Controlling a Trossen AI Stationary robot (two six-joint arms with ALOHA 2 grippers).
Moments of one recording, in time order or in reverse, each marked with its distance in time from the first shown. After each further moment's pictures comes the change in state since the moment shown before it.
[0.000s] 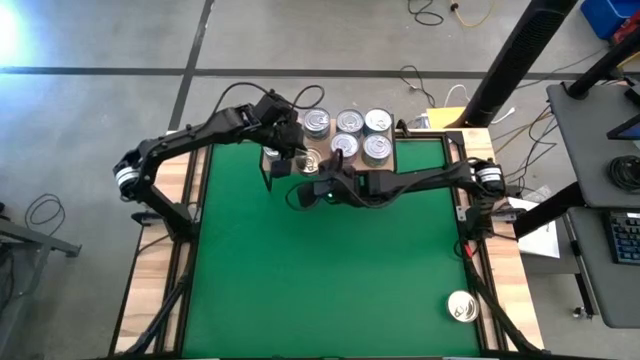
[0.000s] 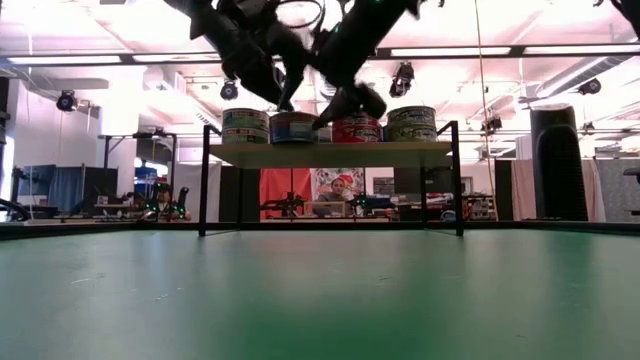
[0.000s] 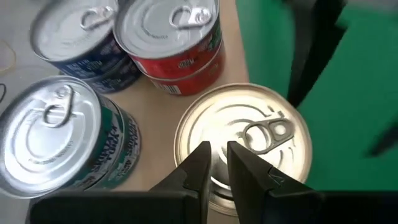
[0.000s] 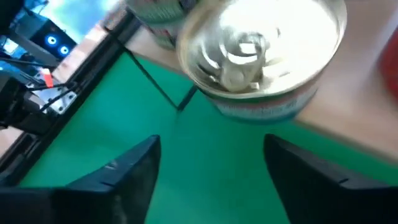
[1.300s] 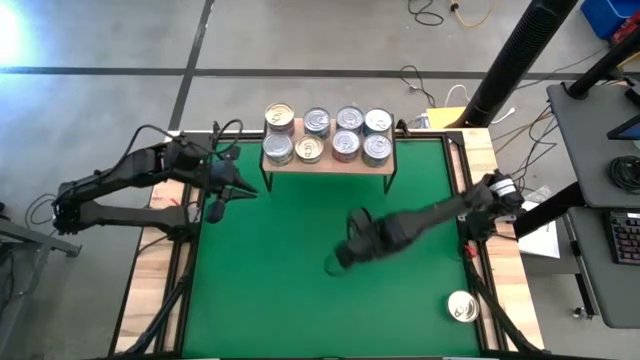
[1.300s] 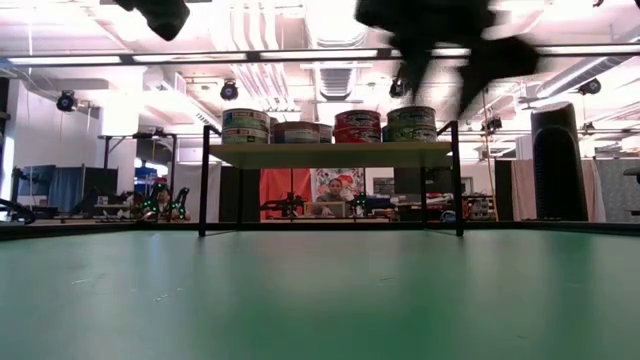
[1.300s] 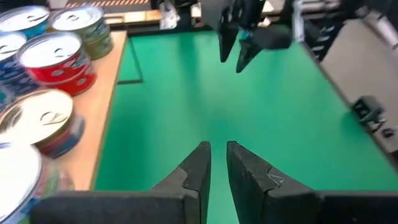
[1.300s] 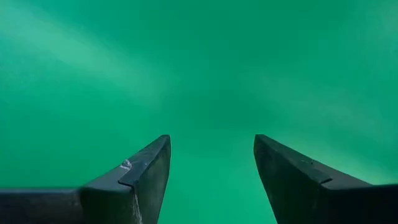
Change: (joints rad) left arm -0.262 -0.727 -0.376 -0.095 0.069 -0.377; right arm 0.327 -0.067 -0.012 -0.665 -0.238 0.533
